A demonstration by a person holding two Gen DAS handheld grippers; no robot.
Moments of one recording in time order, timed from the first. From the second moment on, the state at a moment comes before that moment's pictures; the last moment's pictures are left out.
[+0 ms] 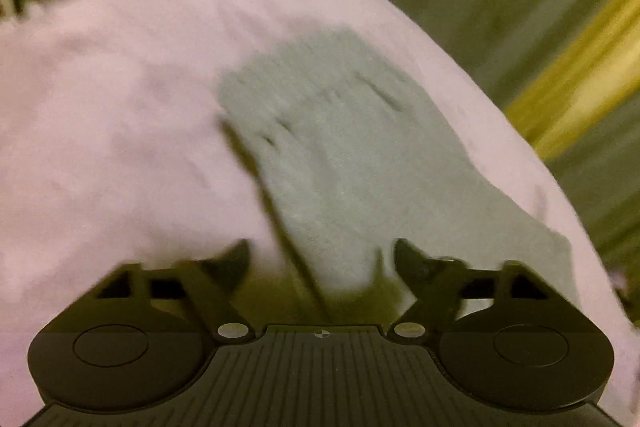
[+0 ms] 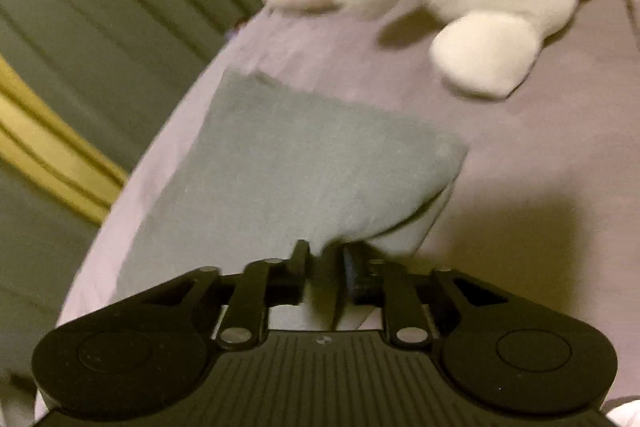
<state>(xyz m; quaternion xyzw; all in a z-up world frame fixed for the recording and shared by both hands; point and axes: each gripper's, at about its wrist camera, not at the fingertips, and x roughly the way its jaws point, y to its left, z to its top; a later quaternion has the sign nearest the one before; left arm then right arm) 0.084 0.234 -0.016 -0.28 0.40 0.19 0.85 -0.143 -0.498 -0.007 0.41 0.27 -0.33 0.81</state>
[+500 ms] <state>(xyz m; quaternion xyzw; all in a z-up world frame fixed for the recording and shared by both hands) 0.085 0.117 -0.017 -0.20 0.42 0.11 0.88 -0.070 -0.441 -0.003 0.34 0.32 -0.18 0.87</state>
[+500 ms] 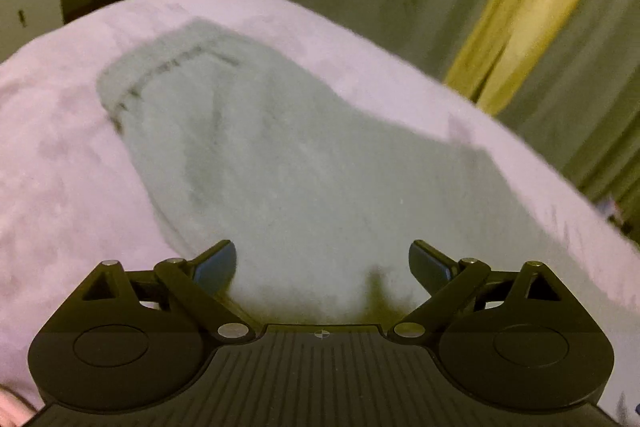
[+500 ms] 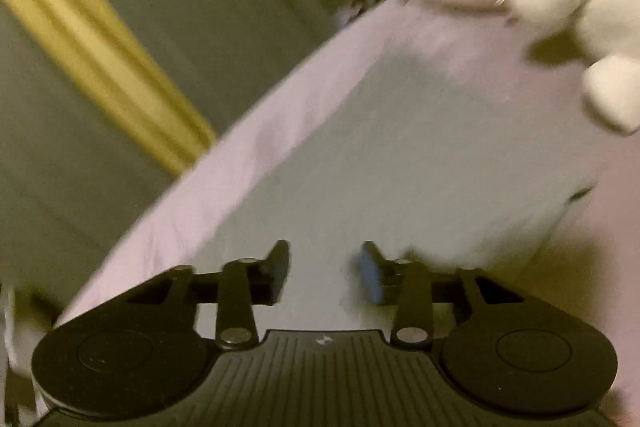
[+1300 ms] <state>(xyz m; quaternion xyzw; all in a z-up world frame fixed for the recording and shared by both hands) 0.087 0.124 -0.031 -0.24 0.47 0.18 0.83 -0.015 -0.408 -0.013 0.26 0.39 -0.13 0.87</state>
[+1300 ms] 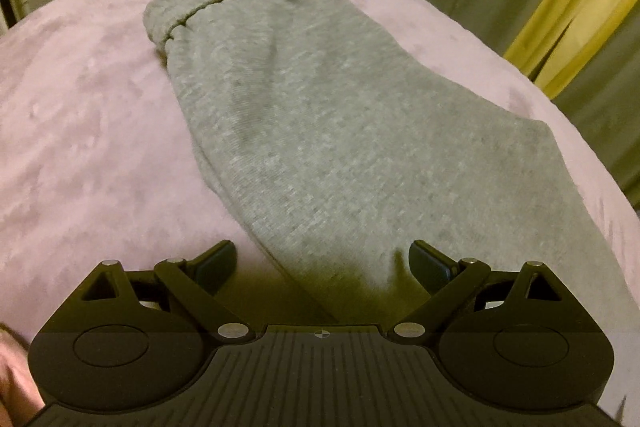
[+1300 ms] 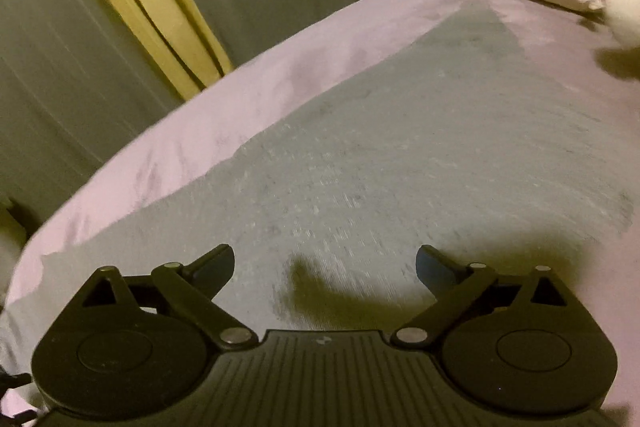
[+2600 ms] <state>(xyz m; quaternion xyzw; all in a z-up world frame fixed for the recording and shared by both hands) 0.092 0.124 -0.035 -0.25 0.49 0.18 0.82 -0.182 -0.568 -0.064 0.62 0.17 -0.24 0.73</state>
